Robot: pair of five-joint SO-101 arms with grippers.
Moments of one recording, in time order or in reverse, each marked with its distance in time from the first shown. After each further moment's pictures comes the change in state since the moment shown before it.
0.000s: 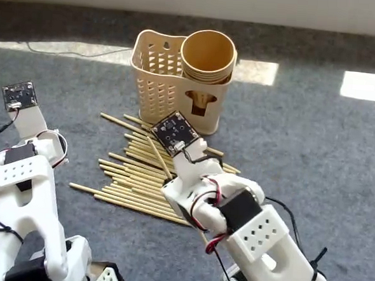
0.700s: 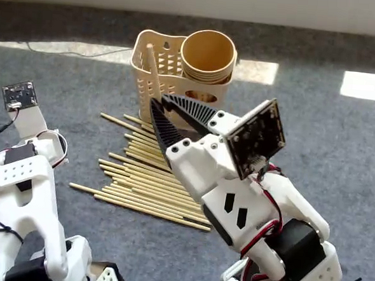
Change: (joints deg) left arm 0.0 0.0 0.0 0.0 0.0; right arm 0.3 -5.9 -24.0 -22.2 0.0
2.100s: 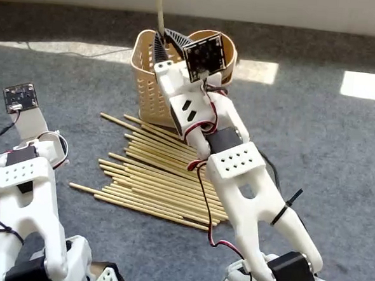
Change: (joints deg) left arm 0.0 0.0 1.8 -2.5 0.0; right arm 12.7 39.5 10.0 -50.1 0.0
